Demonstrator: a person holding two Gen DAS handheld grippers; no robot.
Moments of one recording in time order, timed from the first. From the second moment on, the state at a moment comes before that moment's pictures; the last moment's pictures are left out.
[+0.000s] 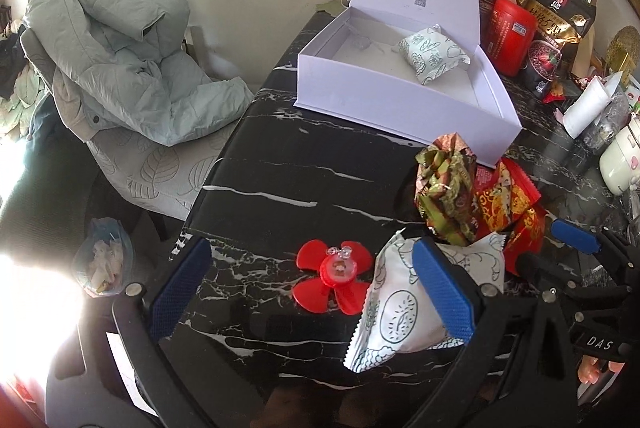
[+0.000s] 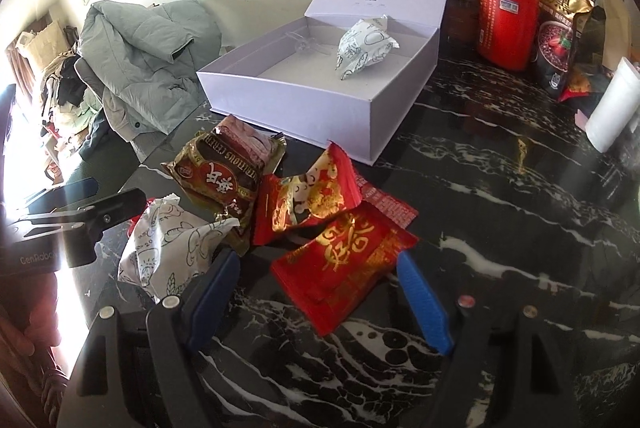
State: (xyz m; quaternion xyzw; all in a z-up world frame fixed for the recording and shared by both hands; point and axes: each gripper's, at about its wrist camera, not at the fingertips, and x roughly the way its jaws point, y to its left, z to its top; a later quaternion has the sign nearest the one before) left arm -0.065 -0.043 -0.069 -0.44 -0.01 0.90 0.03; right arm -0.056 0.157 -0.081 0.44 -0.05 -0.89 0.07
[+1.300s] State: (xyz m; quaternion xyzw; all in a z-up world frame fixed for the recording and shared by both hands) left arm -0.068 -0.047 -0.094 -0.45 -0.01 0.89 0.04; right arm -0.057 0.171 -0.095 0.43 -0.08 -0.90 0.04
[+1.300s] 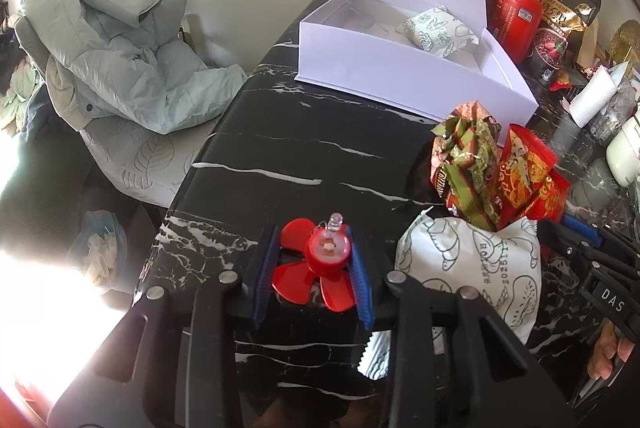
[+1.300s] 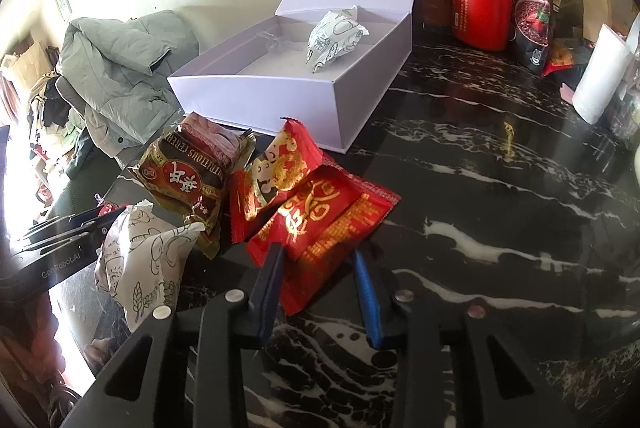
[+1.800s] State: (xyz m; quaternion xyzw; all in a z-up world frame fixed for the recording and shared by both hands) left arm -0.067 -0.056 -0.091 -0.45 -0.02 0.89 0.03; right arm -0.074 0.170 -0.097 0.42 -0.11 -0.90 0.03
